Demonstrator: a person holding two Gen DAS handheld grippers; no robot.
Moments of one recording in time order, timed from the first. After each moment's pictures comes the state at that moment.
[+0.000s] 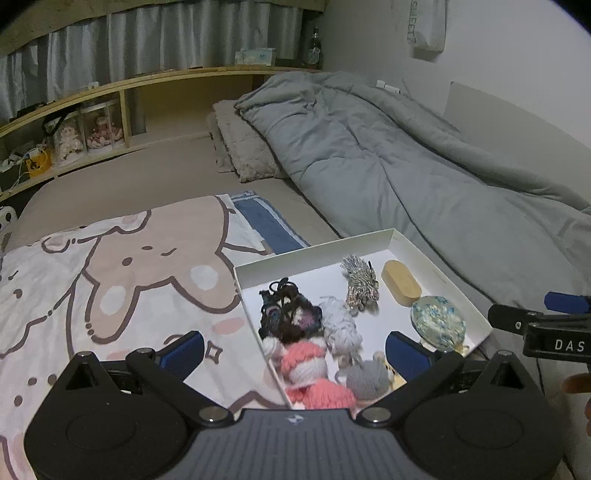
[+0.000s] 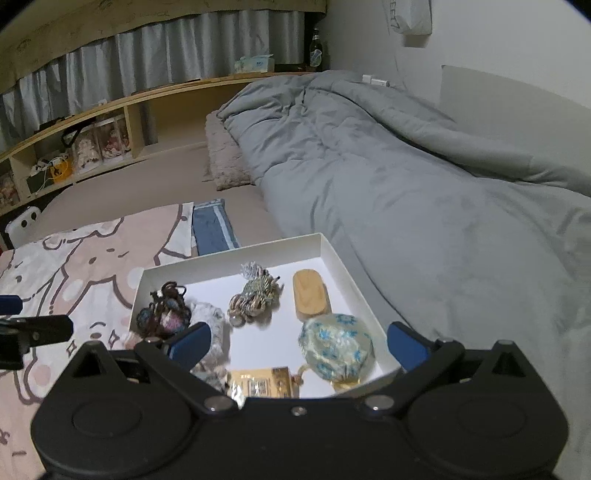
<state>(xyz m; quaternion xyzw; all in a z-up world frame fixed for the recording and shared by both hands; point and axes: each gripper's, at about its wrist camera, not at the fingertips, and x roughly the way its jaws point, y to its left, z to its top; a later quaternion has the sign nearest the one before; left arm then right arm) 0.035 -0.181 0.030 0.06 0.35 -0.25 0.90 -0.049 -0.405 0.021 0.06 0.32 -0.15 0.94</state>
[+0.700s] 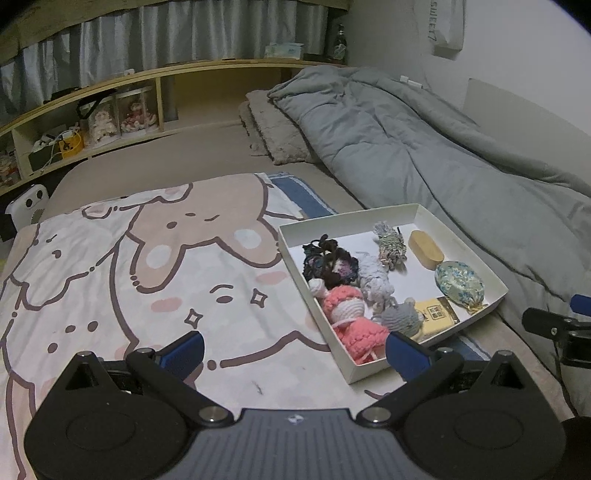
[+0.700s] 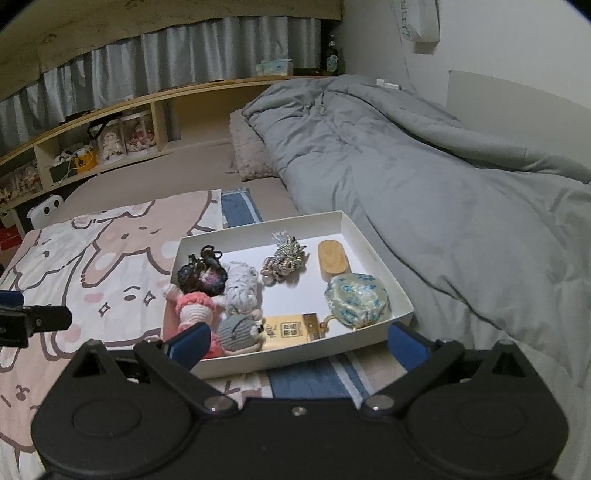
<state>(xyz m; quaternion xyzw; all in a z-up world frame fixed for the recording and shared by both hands) -0.011 -0.119 0.011 0.06 0.35 -0.21 0.91 -0.113 -0.356 0.007 0.05 0.30 -0.13 0.94</state>
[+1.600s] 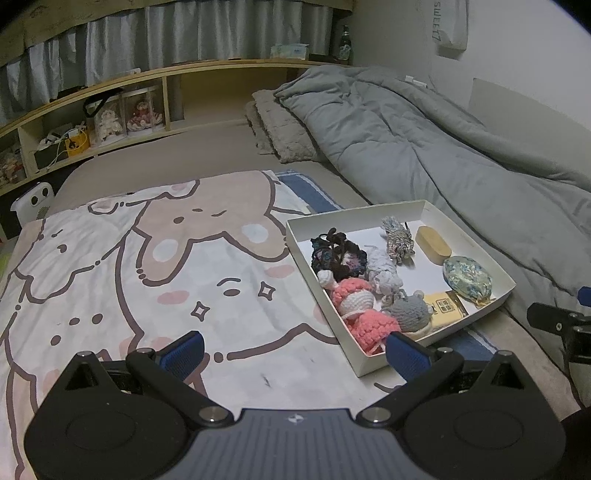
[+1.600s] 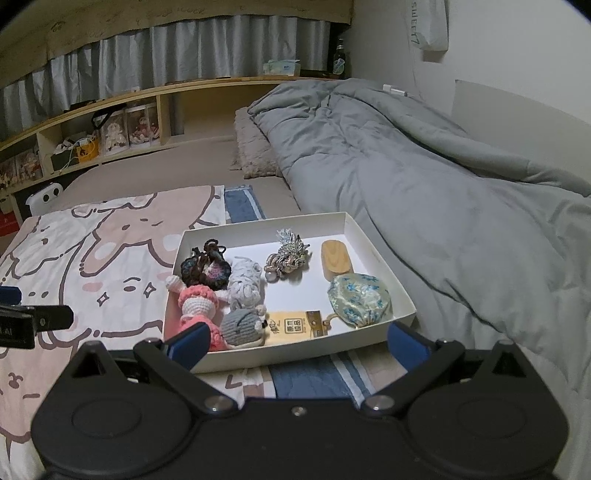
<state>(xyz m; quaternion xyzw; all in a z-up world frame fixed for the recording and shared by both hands) -0.015 -0.115 0.000 0.06 0.35 -0.21 0.91 -0.112 -0.341 0.003 0.03 0.31 -0.14 0.94</state>
